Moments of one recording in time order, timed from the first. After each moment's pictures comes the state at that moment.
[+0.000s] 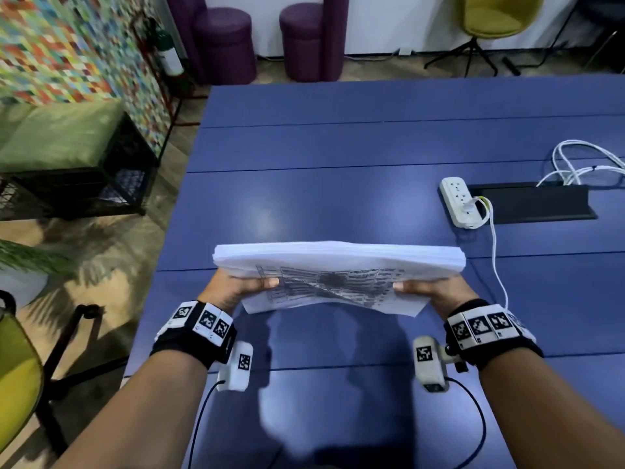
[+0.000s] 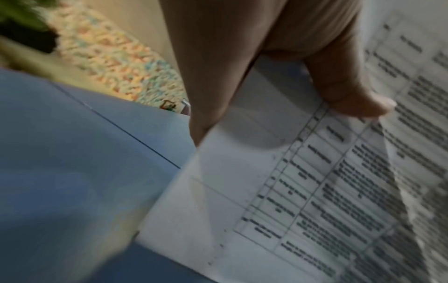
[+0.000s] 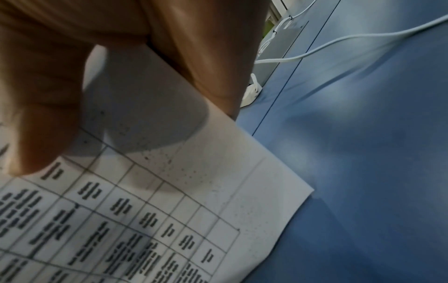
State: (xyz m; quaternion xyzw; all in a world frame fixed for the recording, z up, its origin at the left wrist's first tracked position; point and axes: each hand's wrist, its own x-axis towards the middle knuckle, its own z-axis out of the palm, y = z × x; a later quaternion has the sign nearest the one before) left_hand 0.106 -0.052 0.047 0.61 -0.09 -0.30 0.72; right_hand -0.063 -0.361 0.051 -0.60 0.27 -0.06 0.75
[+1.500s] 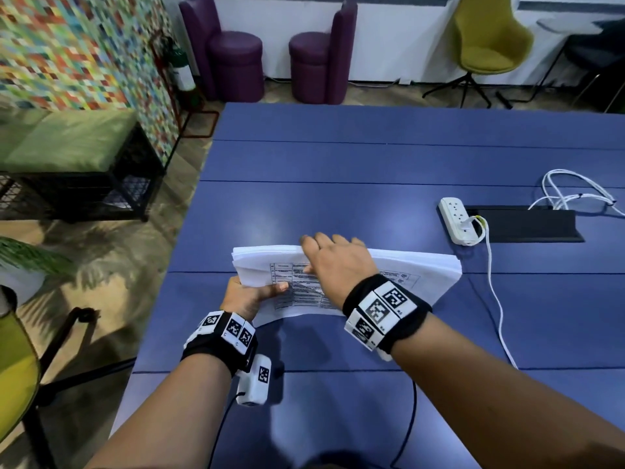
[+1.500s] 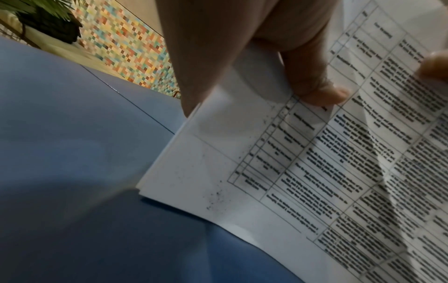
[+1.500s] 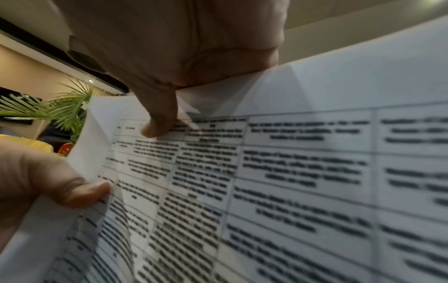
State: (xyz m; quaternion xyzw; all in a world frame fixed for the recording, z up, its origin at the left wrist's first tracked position) left_hand 0.087 -0.055 0.038 0.61 0.02 -0.22 0.76; right_hand 0.022 -0.218 0.132 -1.00 -0.01 -0.05 -0.02
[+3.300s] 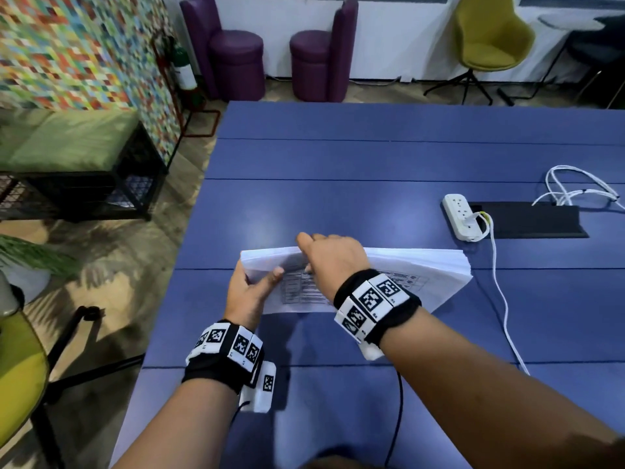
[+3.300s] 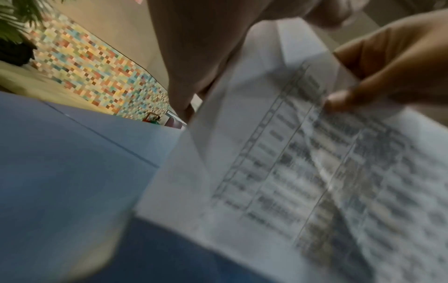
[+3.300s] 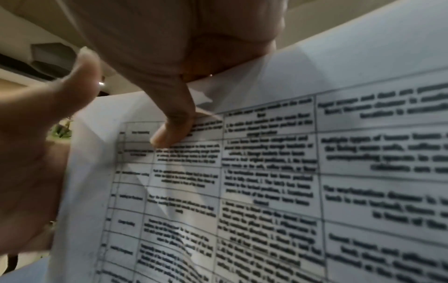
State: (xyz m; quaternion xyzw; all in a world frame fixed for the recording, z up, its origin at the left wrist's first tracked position) left_hand 0.072 -0.046 0.054 0.62 -0.06 -0.12 0.77; right_hand 0.025 -0.193 0.147 -1.00 -0.01 -0.03 0.01
